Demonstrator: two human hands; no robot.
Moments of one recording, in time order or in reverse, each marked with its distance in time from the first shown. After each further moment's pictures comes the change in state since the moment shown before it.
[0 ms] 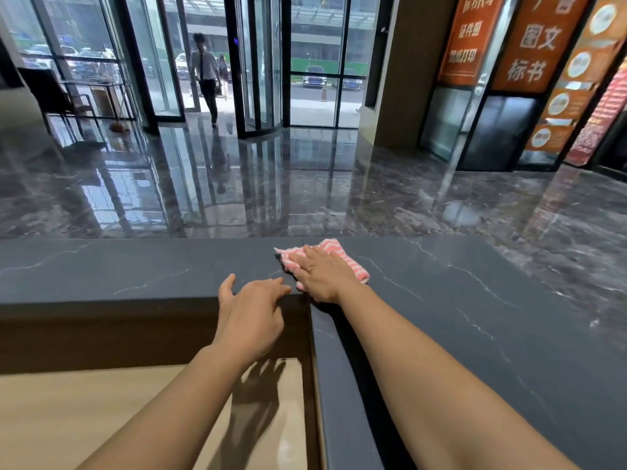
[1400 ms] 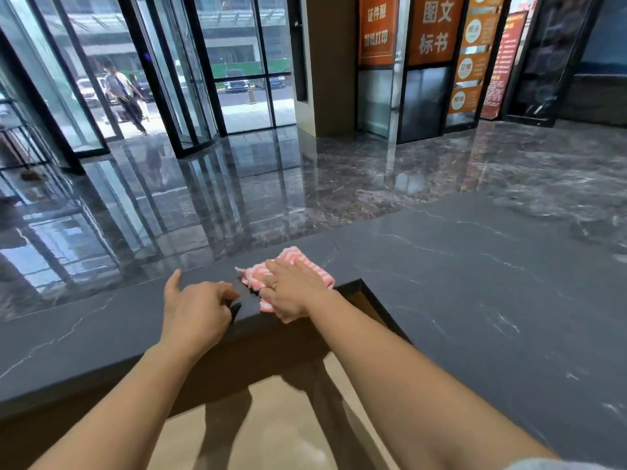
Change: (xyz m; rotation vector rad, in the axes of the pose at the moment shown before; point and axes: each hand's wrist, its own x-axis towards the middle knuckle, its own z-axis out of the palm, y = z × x) left_hand 0.043 -0.166 -0.071 0.189 -0.002 0.137; right_hand 0.016 -0.159 -0.024 0.049 0.079 0.070
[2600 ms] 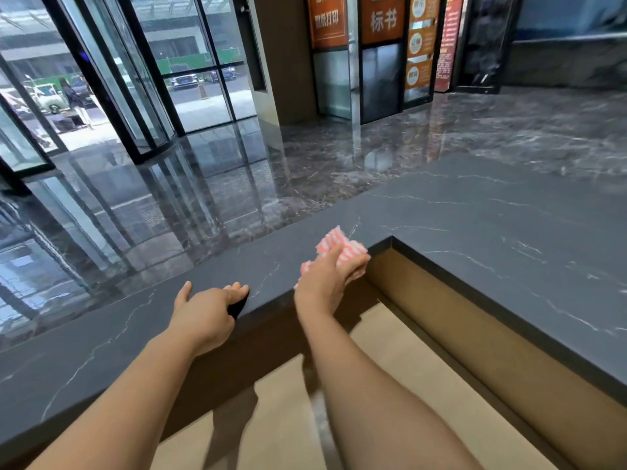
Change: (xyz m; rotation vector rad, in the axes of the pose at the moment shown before) left_hand -0.003 -0.103 -0.003 0.056 -0.419 0.176; right_hand 0.009 -0.121 0.034 1.228 0.998 1.012
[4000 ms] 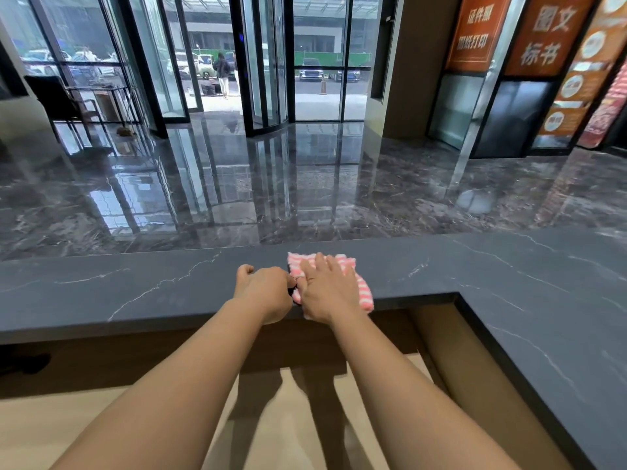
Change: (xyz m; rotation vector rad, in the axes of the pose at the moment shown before) left_hand 0.003 0.035 -0.005 -0.082 0.079 -0.261; right_hand 0.018 -0.025 0.021 -1.228 -0.837 -0.838
